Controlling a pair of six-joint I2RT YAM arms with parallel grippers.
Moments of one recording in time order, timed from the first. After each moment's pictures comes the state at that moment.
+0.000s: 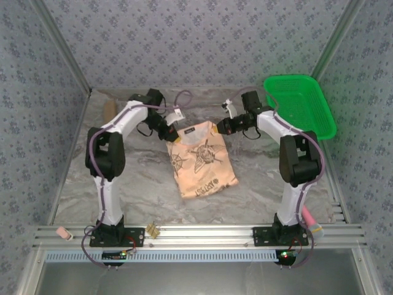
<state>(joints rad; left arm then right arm) -0.31 2.03 1.76 -1.13 0.65 0.77 0.24 1.91 1.43 -0.50 -0.83 -0.11</state>
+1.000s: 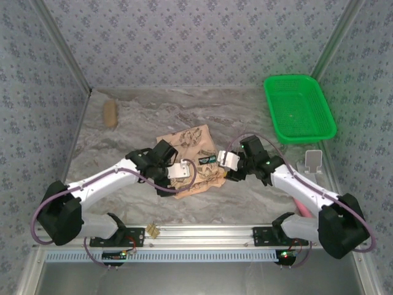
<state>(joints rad) -0.77 1.31 0.88 -0.75 0.03 0.66 0.52 1.18 0.69 -0.39 -0.28 -0.83</state>
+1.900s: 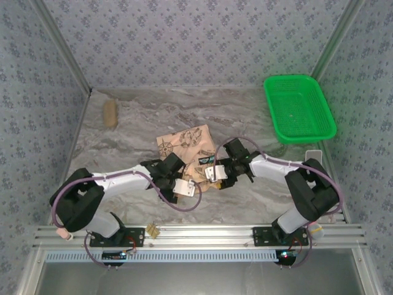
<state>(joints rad) -0.85 1.47 0.72 -0.50 0.11 0.96 0.59 1.56 0.75 -0.29 -0.38 -1.27</state>
